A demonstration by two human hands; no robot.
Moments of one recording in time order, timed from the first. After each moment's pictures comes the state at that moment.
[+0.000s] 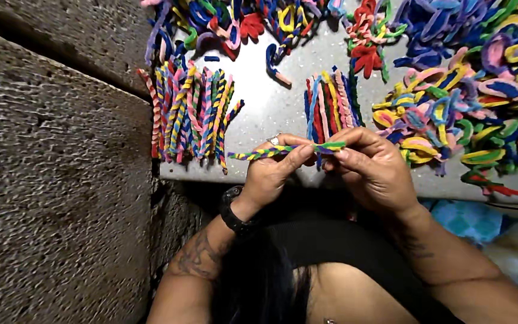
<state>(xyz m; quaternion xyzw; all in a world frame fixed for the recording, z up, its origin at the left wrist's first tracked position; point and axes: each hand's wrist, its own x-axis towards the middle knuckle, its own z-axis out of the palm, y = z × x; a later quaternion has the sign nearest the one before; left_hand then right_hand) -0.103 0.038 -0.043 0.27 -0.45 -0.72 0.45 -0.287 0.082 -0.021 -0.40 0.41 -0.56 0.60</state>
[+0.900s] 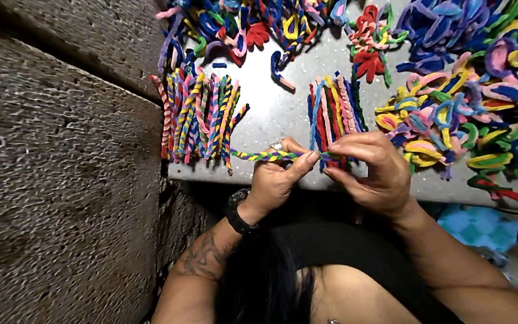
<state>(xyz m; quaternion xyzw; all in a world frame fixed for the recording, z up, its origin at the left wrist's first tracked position) -0.107 0.044 -0.043 0.26 -0.48 -0.69 0.48 -0.299 0.076 -0.036 -0.75 0.42 -0.48 0.17</state>
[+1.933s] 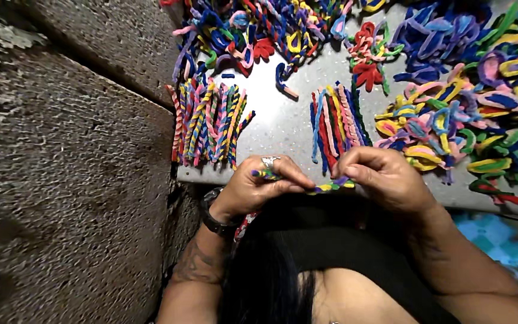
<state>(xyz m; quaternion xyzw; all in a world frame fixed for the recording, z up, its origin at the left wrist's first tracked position) -0.055 0.017 -0.024 0.11 -0.63 -0.68 0.36 -0.311 0.081 -0.019 -0.55 0.39 -0.45 0.59</state>
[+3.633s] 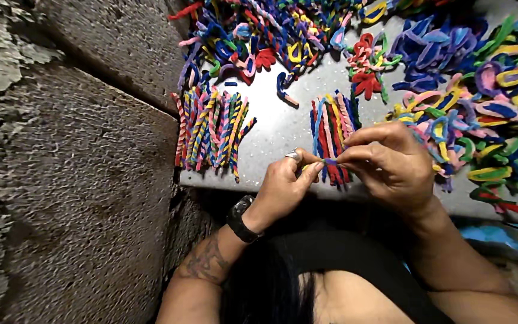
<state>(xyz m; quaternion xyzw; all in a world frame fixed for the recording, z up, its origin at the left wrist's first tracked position) -0.106 0.038 -0.030 0.37 -0.64 -0.58 0.34 -0.317 0.061 -0.015 -0.77 0.43 -0.45 0.13</state>
